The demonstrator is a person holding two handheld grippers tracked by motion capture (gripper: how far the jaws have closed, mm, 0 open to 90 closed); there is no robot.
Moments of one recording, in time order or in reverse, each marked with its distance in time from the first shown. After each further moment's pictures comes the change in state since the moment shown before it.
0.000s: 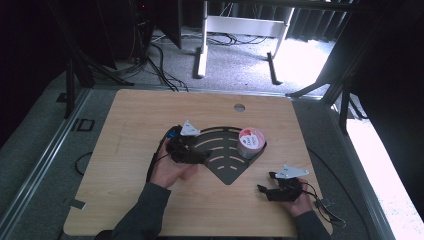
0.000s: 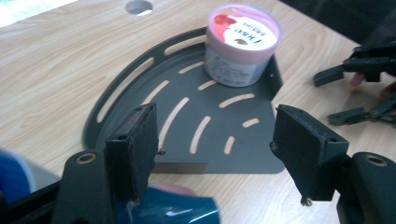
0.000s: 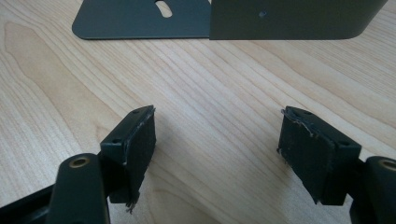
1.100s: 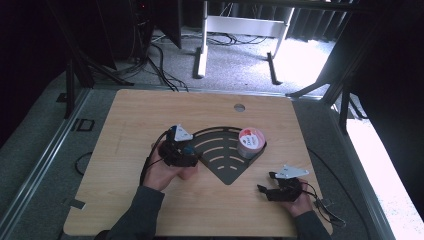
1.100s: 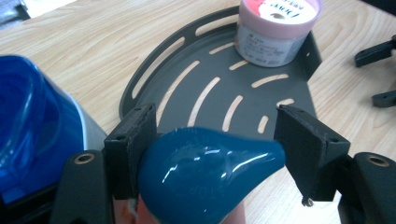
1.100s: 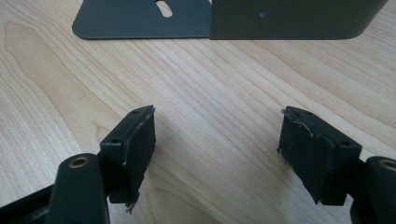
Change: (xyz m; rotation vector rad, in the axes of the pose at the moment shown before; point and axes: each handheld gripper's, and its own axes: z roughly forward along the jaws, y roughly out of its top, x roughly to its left) left arm 0.009 -0.021 -0.002 0.030 0.090 0.016; right arm 0.000 0.000 0.000 0.001 0.000 -0.002
